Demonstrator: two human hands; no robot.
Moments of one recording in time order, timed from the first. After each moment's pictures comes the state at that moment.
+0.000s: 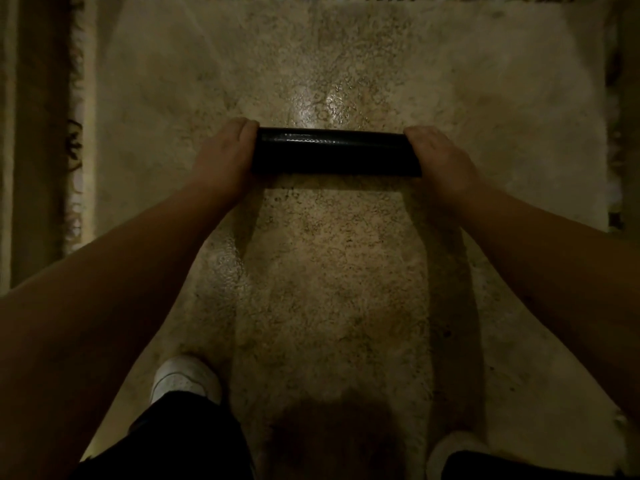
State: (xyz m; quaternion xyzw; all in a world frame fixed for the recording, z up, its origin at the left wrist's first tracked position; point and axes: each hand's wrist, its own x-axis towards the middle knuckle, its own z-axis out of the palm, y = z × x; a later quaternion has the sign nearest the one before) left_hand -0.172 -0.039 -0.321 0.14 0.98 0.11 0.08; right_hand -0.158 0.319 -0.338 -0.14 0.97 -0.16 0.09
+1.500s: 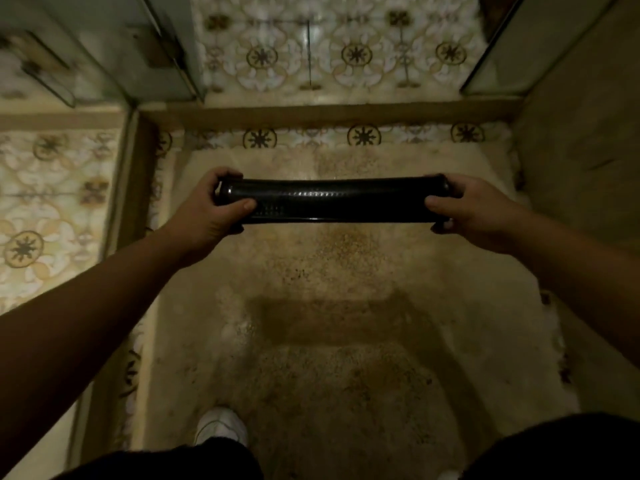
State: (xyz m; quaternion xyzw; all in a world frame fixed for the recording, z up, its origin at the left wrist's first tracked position) left_hand -0.188 -0.071 -0.096 -0.07 0.73 0.65 0.20; right_hand -0.180 0.333 -0.088 0.11 0.71 -0.65 0.25
